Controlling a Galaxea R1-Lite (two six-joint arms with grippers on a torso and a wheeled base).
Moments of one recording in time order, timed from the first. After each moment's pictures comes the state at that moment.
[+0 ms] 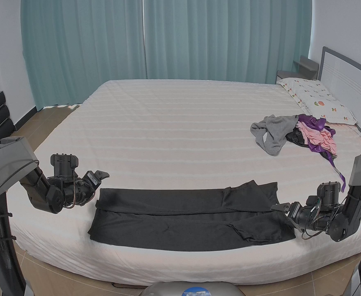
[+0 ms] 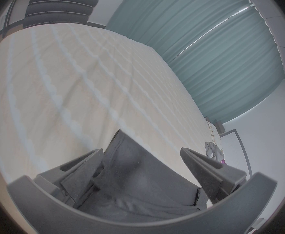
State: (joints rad) left arm -0.02 2.24 -0.86 -0.78 -0.15 -0.83; right arm 0.03 2.22 -0.35 -1.20 0.36 0.72
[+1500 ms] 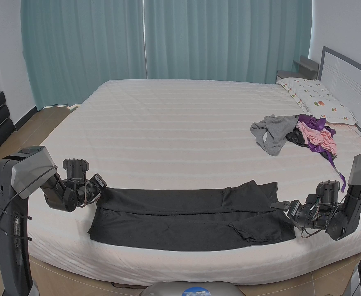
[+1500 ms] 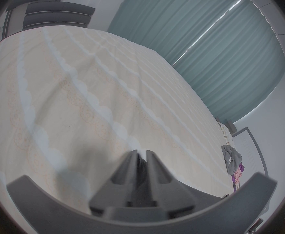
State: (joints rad) left arm -0.01 2.48 -1.10 -0.77 -0.06 -0.76; right arm 0.03 2.23 -0.37 -1.20 0.36 0.72
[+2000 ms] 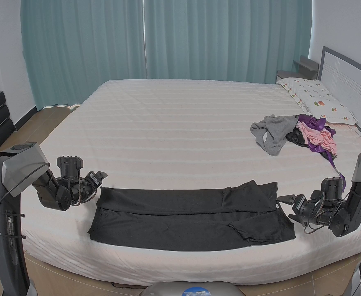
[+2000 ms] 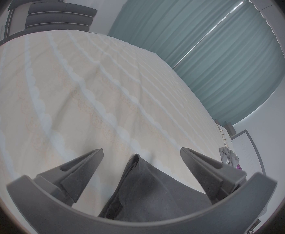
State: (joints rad) left arm 0.00 2.41 -1.03 -0.78 -0.07 -0.76; right arm -0.02 2.21 -0.39 -1.20 0.36 0.78
